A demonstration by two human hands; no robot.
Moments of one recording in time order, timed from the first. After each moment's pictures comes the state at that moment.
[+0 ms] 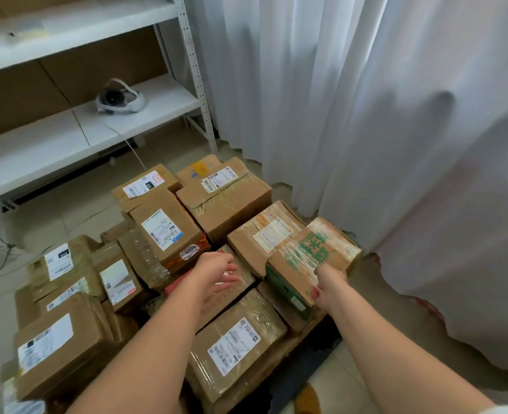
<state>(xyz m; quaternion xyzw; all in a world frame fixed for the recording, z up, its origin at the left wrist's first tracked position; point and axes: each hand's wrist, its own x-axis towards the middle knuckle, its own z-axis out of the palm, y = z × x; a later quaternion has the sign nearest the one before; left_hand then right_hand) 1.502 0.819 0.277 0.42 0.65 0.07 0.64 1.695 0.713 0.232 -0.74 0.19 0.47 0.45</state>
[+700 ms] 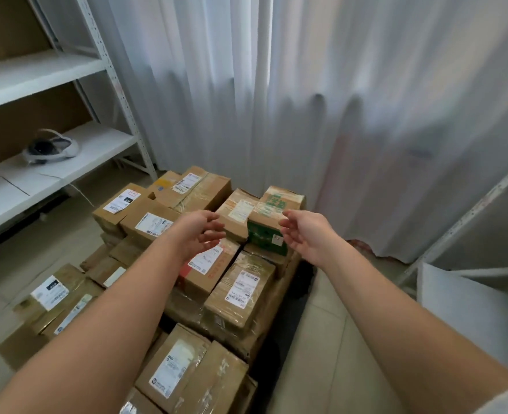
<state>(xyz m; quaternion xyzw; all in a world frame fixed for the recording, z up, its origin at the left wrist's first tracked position) 1.337 0.725 0.425 0.52 0.50 0.06 0.69 1.464 0.563 0.422 -0.65 0.08 0.40 0.64</state>
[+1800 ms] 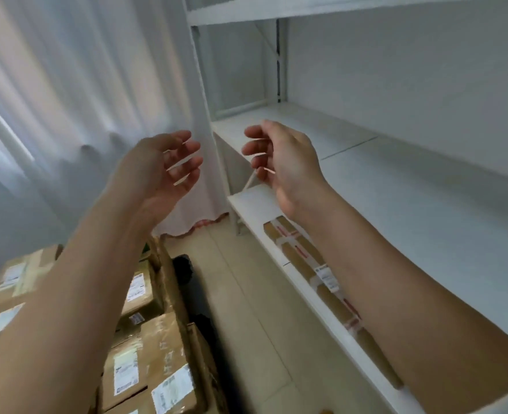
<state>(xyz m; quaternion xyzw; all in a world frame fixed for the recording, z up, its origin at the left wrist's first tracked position) 1.011 0.413 0.636 0.59 0.03 -0.06 0.80 0.973 0.258 0.618 -0.60 0.05 -0.15 0.79</state>
